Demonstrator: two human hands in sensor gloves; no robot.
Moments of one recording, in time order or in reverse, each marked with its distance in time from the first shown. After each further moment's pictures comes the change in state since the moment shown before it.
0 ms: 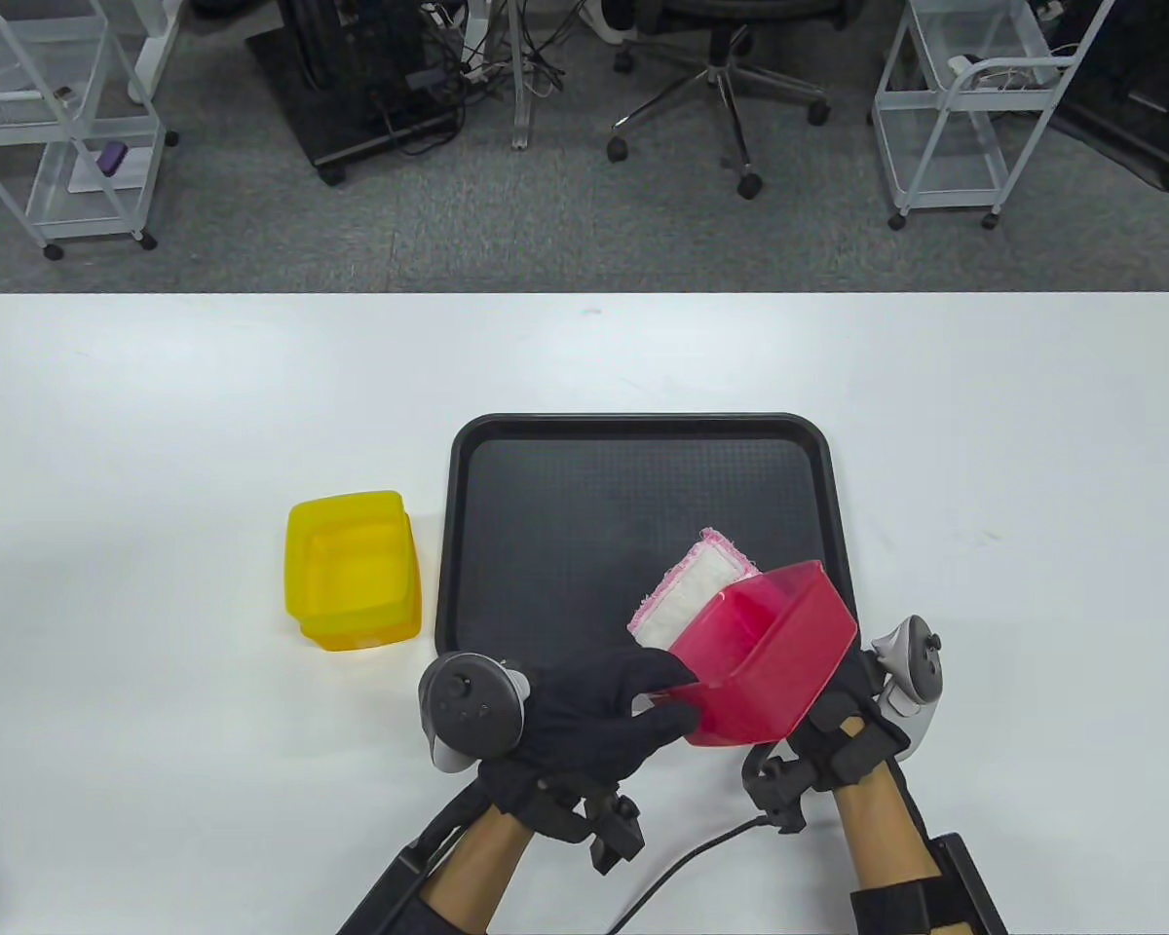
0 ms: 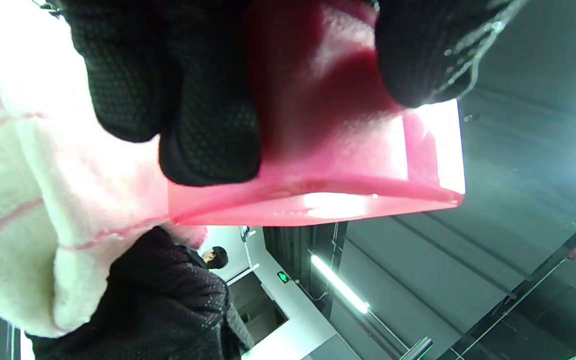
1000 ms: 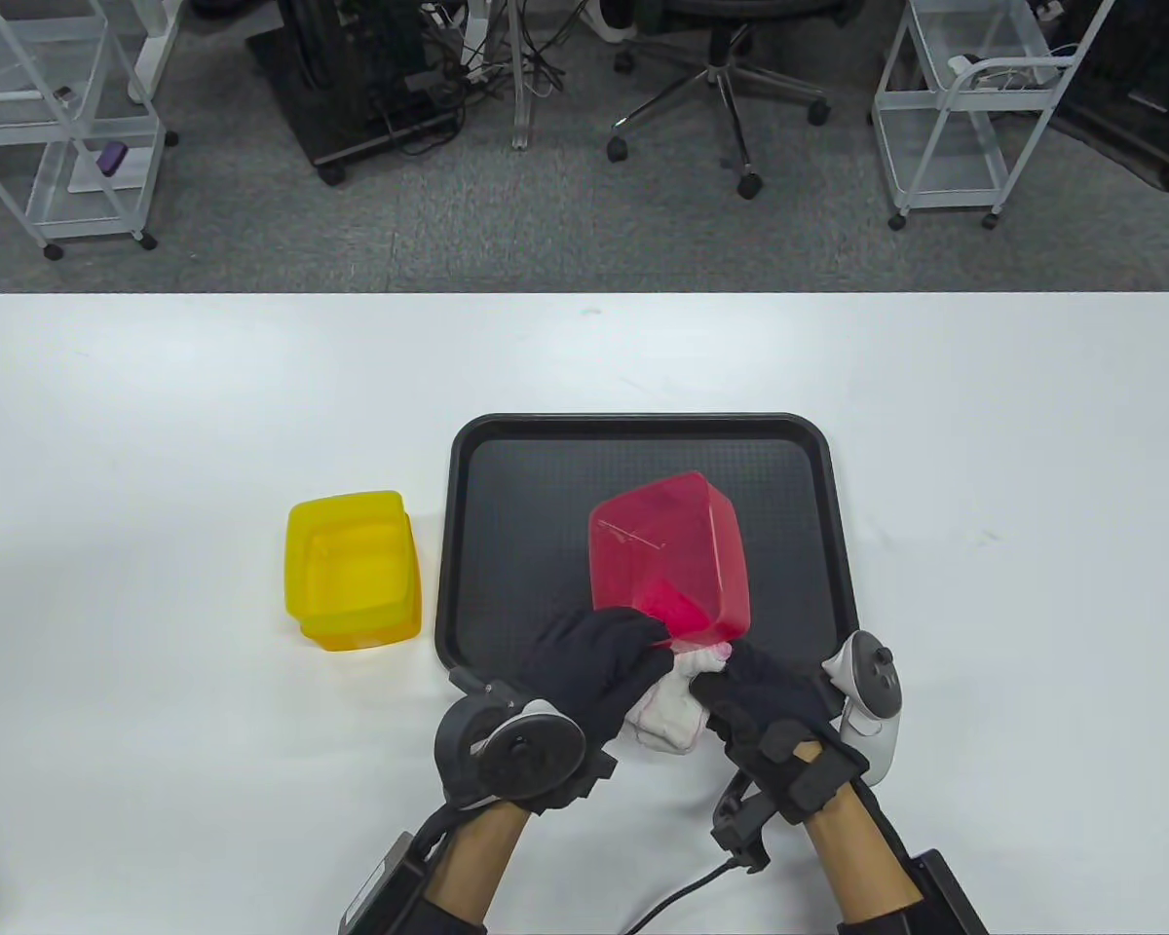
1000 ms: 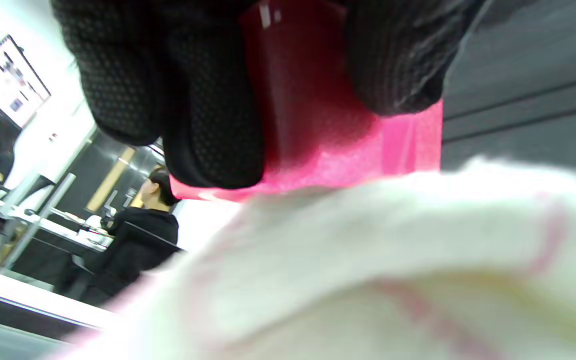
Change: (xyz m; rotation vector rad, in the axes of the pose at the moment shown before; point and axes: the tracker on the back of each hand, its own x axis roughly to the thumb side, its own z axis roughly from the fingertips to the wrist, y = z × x) left_hand -0.009 0.005 0.009 0.204 0.041 -0.831; right_hand -0.005 0.036 0.007 0.008 0.124 0.082
